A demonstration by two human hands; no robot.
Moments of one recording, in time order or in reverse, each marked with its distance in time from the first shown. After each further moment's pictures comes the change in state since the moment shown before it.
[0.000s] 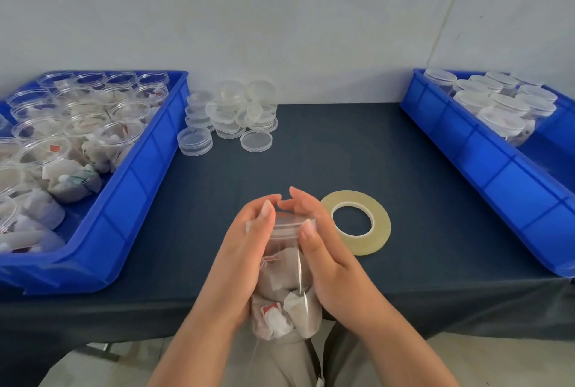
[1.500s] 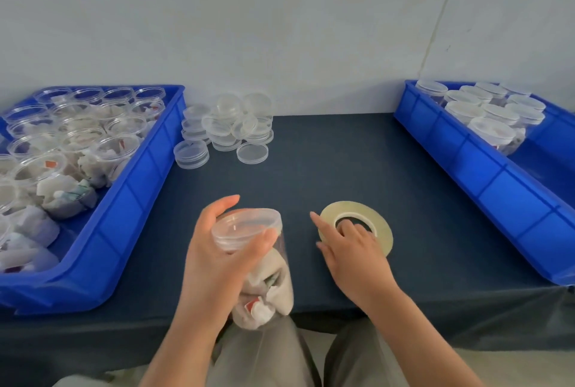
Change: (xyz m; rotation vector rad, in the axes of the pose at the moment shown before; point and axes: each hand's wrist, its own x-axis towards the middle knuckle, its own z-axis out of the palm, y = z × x) left_hand 0.006 0.005 -0.019 0.382 0.310 0.194; right_hand 0.033 0.082 -0.069 -1.326 0.066 0.101
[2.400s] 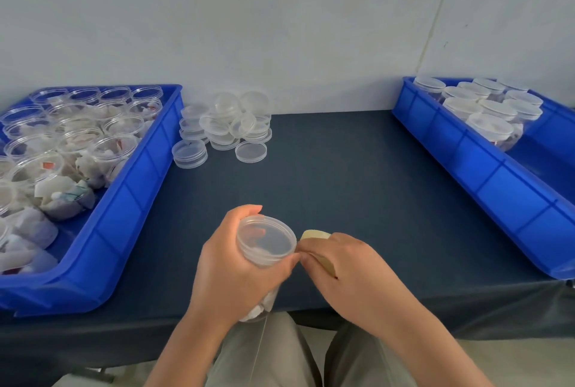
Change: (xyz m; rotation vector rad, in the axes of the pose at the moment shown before) left_hand 0.005 -0.025 0.007 0.354 -0.098 0.245; right_hand -0.040 -0.042 -0.074 0.414 -0.106 -0.148
